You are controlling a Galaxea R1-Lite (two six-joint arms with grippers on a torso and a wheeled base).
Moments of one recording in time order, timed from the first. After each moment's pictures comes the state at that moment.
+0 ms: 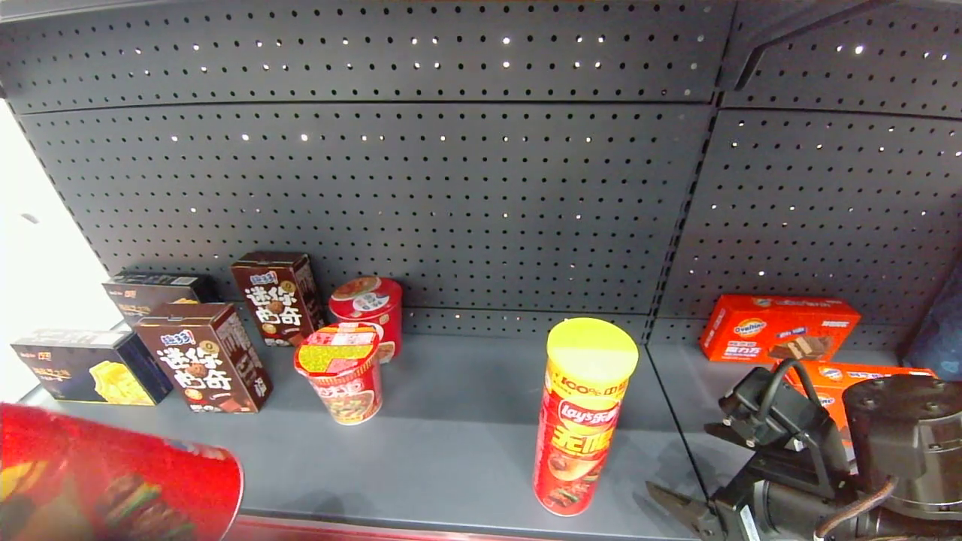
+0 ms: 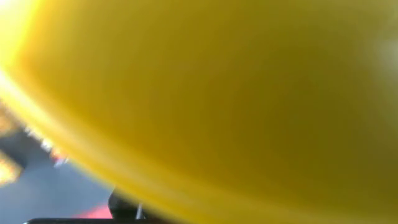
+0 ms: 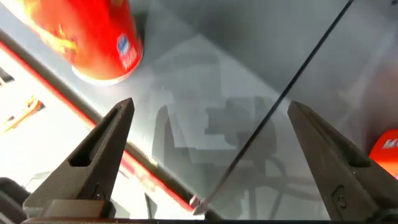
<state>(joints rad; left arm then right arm) -0.05 0.58 -0.56 0.02 -0.50 0.01 0.64 1.45 -0.36 -0.58 -0.11 -0.10</state>
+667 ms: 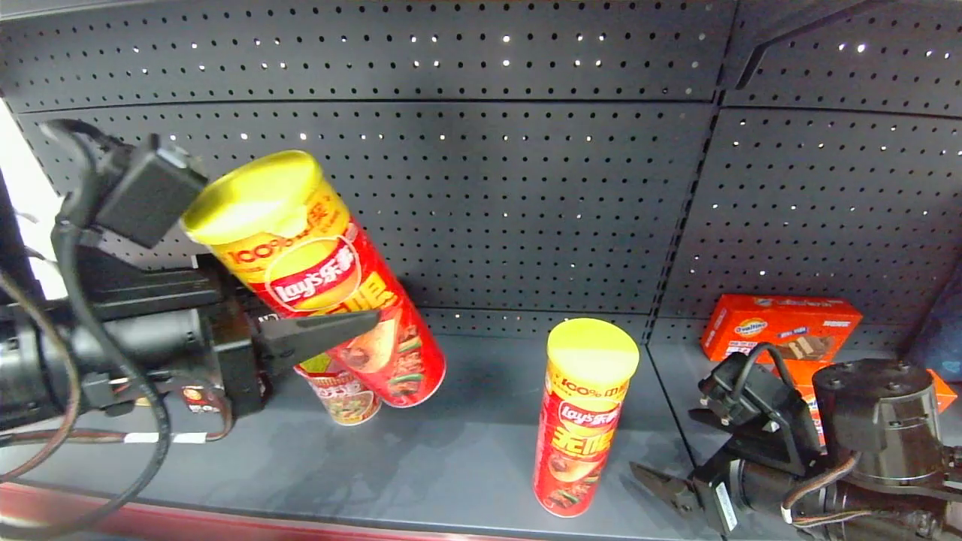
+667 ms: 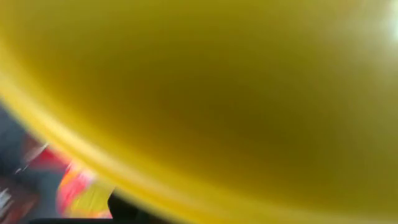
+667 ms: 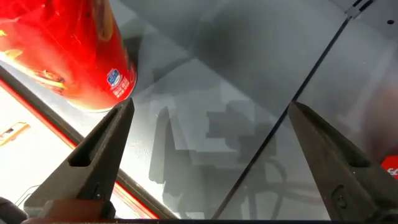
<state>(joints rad) -0.36 1.33 -0.80 -0.32 -0.51 0.14 0.63 1.52 -0.41 -0.62 -0.10 -0.10</state>
